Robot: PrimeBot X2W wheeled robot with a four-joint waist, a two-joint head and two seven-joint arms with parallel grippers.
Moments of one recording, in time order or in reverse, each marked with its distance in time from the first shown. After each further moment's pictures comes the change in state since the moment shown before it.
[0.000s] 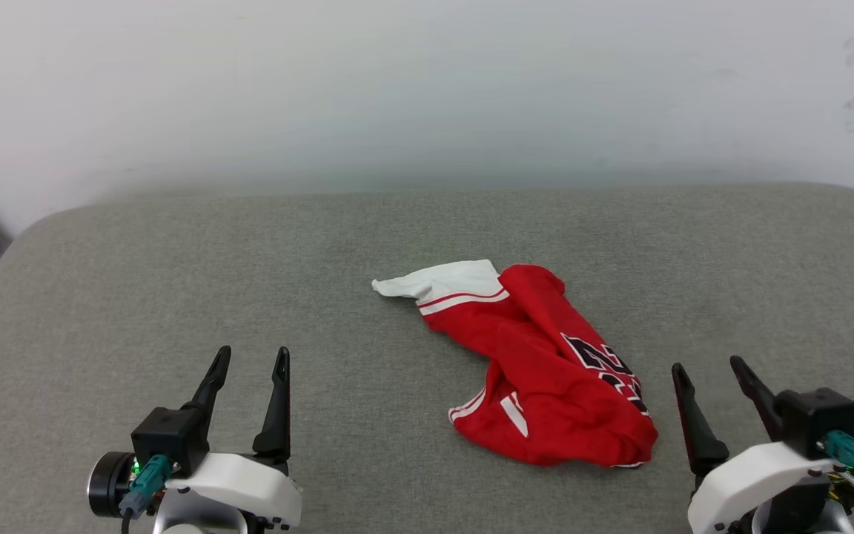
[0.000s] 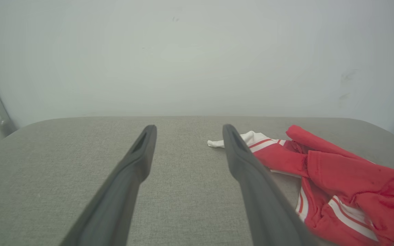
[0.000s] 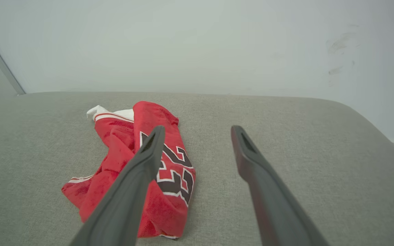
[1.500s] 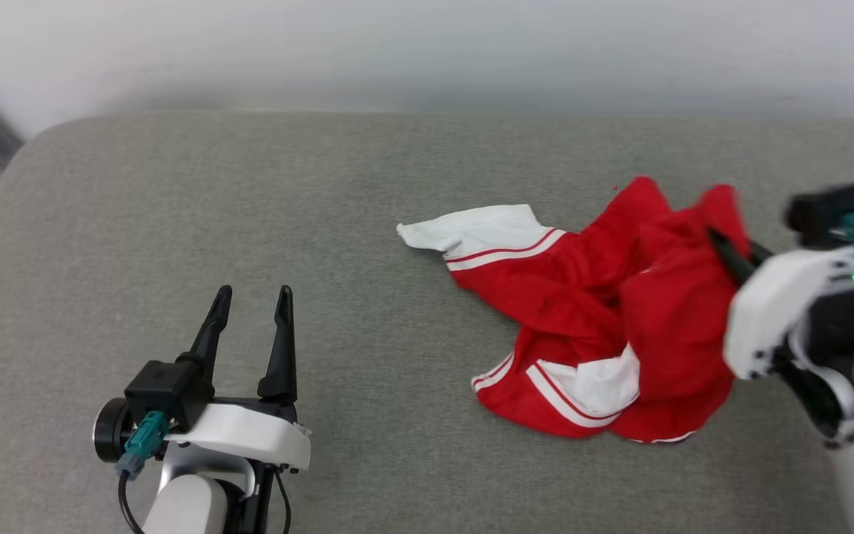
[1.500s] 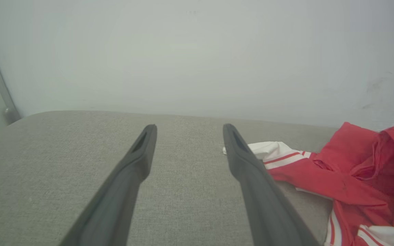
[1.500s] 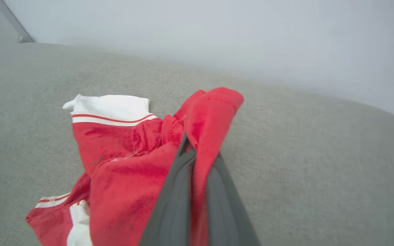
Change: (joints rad) left arm -0.085 -0.184 0.196 0.026 0.170 -0.174 0.000; right arm -0.457 -0.221 0.133 0.165 0.206 0.000 0.382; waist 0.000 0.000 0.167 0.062
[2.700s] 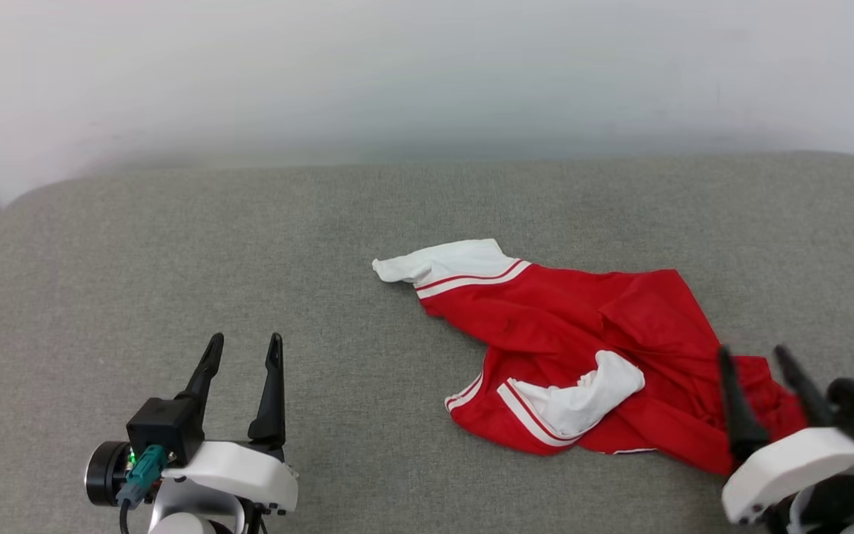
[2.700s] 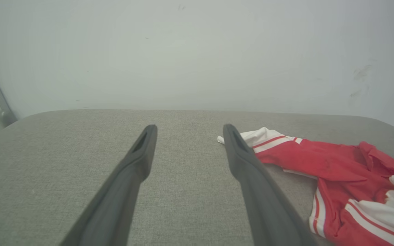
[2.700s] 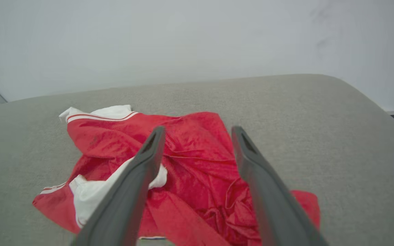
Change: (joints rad) left arm 0.071 0.016 0.020 0.039 0.024 -0.009 0.006; right arm 0.413 0.215 -0.234 -0.133 -0.135 0.000 -0.374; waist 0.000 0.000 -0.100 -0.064
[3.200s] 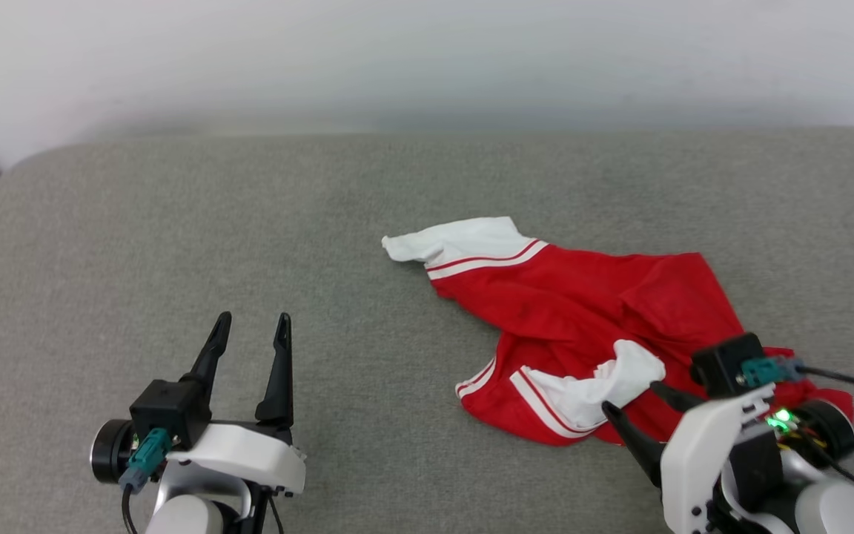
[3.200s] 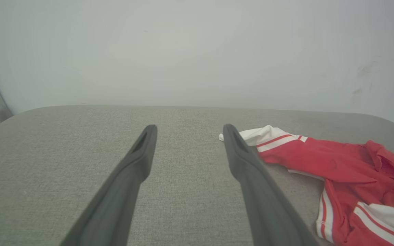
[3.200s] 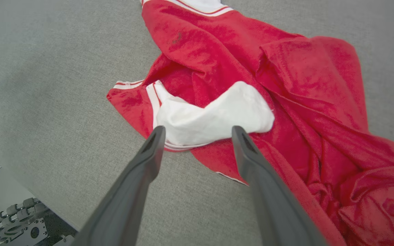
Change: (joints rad) left arm -0.026 0.002 -0.019 -0.030 -0.005 0.004 0.012; right arm -0.066 -0.184 0.332 -0.117 0.193 0.000 0.556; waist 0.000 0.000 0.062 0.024
